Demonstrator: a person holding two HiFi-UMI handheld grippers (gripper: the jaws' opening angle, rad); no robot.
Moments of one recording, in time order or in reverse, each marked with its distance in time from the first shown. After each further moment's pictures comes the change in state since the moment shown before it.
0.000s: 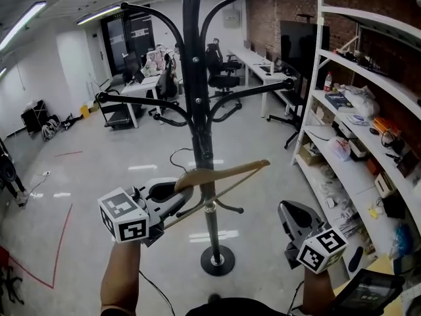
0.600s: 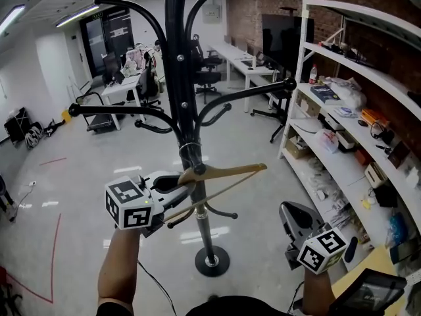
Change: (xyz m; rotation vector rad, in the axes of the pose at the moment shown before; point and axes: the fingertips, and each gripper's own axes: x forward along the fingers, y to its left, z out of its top) left arm 0.056 0.041 -0.020 -0.001 0.091 -0.139; right arm 0.002 -0.025 -0.011 0.010 0.027 -0.120
